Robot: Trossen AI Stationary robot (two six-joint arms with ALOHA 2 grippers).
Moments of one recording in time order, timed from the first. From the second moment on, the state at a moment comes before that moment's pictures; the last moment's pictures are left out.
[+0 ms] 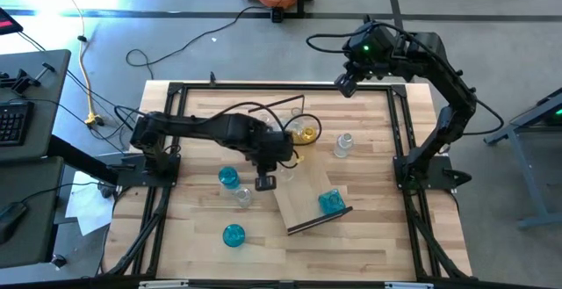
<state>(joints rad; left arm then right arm) -0.11 1.86 1.94 -1.29 -0.05 -0.18 -0.36 1.66 2.35 -1.57 0.36 0.16</state>
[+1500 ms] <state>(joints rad) -0.10 1.96 1.94 -1.30 -0.05 0.14 -0.36 1.66 2.35 -1.57 0.34 0.15</state>
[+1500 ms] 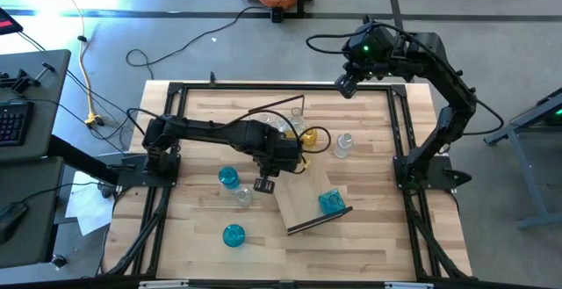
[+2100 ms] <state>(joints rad) -0.10 1.96 1.94 -1.28 -0.09 0.13 -0.36 1.66 2.35 -1.57 0.32 0.13</state>
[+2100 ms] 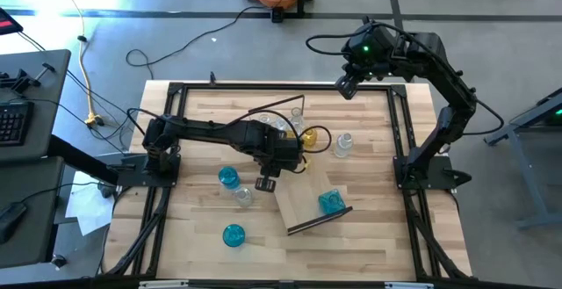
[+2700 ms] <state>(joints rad) -0.10 1.96 2.17 -1.31 -0.13 0.09 -0.36 1.66 2.35 -1.57 0.32 0.13</state>
